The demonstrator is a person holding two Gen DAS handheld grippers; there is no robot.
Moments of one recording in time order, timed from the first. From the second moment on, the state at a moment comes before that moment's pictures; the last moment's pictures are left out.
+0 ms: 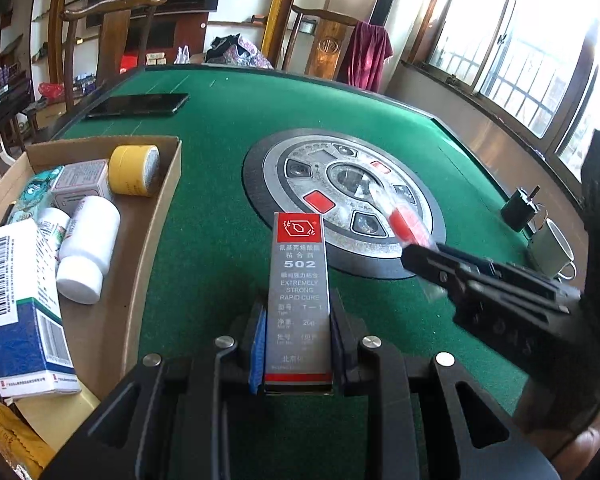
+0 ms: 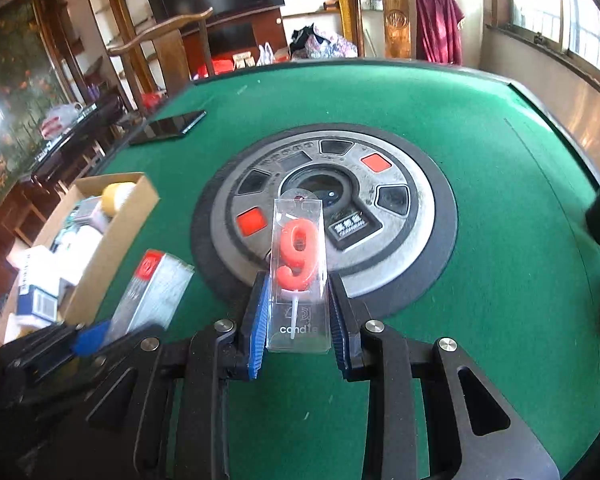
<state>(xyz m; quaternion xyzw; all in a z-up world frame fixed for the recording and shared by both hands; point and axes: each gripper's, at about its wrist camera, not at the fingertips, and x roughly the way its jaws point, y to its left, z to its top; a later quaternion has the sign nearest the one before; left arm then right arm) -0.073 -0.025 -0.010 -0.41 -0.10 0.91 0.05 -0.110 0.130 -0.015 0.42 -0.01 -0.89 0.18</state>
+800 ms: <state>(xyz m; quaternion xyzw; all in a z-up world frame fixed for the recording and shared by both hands) -0.034 -0.015 0.015 -0.32 -0.04 0.94 0.03 -0.075 0.135 -0.013 0.39 -0.05 -0.90 0.21</state>
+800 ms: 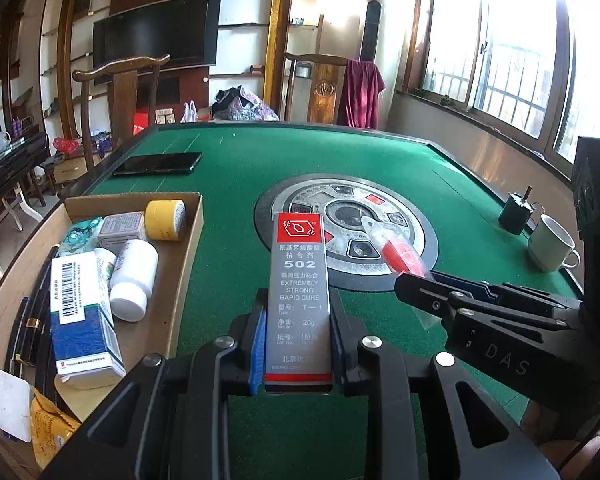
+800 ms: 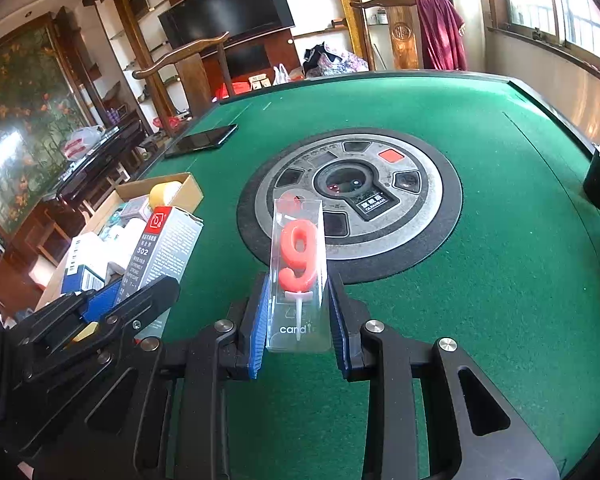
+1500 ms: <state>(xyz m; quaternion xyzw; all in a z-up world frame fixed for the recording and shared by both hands) -0.010 -0.022 0.023 -0.29 -0.03 0.96 0.01 -0.048 0.126 -0.008 0.37 -0.07 -0.90 0.23</state>
